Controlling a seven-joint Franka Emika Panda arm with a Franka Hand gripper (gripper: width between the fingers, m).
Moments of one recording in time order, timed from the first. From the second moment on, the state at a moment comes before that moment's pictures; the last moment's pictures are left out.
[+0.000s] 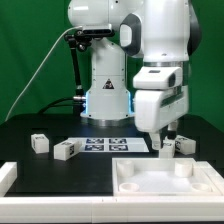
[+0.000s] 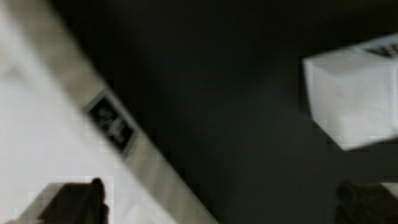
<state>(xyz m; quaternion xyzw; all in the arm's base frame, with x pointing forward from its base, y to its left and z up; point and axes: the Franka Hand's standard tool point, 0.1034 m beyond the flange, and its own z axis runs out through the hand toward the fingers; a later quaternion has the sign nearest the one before) 0.446 0.101 0.050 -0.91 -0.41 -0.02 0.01</state>
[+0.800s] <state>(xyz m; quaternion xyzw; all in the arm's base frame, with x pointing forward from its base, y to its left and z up) 0.382 0.173 0.054 -0.95 -0.31 -0.02 0.02</state>
